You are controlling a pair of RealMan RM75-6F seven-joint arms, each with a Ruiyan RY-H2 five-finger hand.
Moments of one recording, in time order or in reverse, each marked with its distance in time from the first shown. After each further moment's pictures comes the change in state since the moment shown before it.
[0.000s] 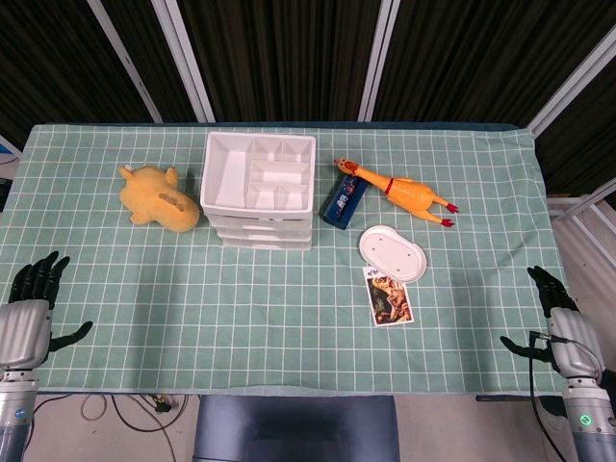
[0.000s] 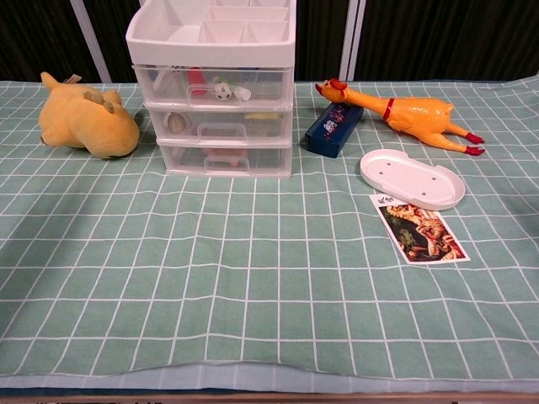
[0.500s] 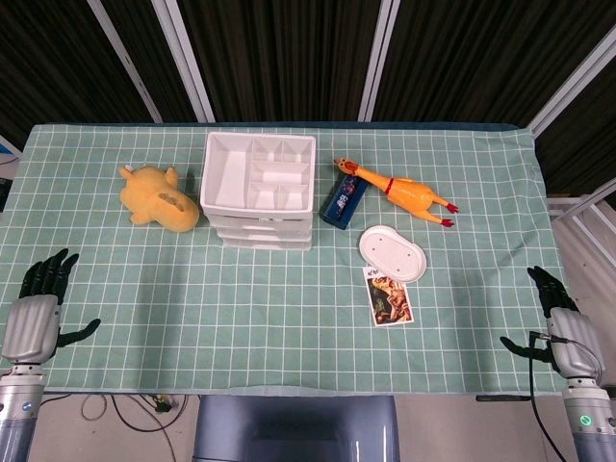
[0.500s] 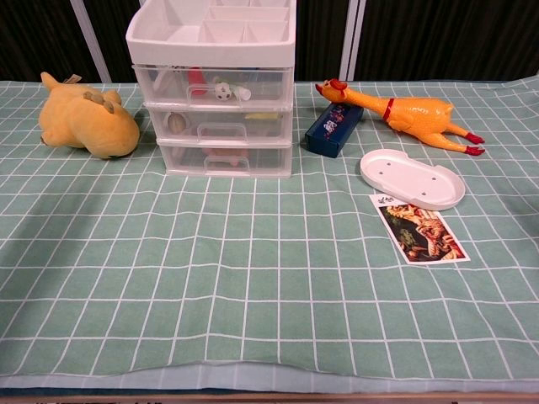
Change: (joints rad) left arm -0.027 0.002 -0.025 -0.042 -0.034 -0.062 0.010; right arm 0.001 0.000 0.000 -0.002 0.006 -0.004 -0.006
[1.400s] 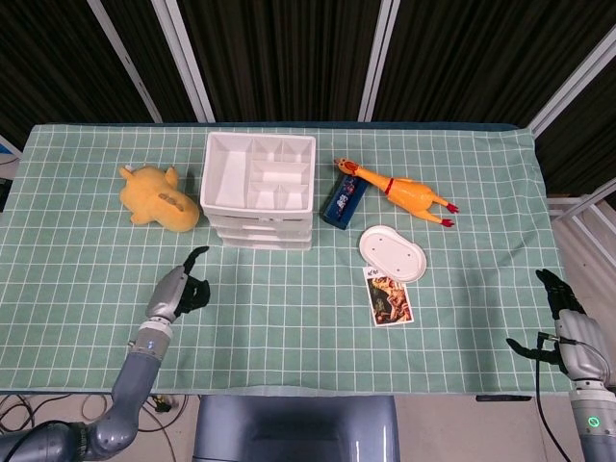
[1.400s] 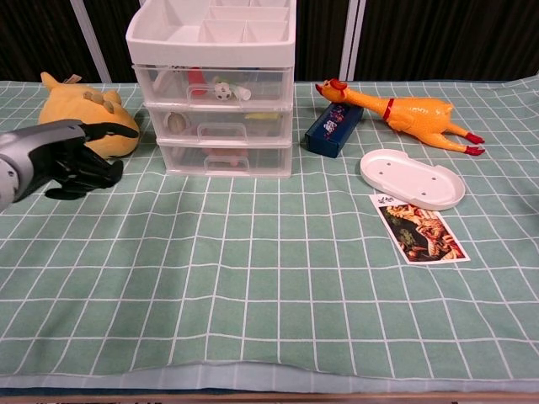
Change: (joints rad) left arm -0.349 -0.348 -0.259 -0.090 -0.670 -0.397 0.034; right arm -0.009 0.019 0.001 0.002 0.022 -0.018 0.048
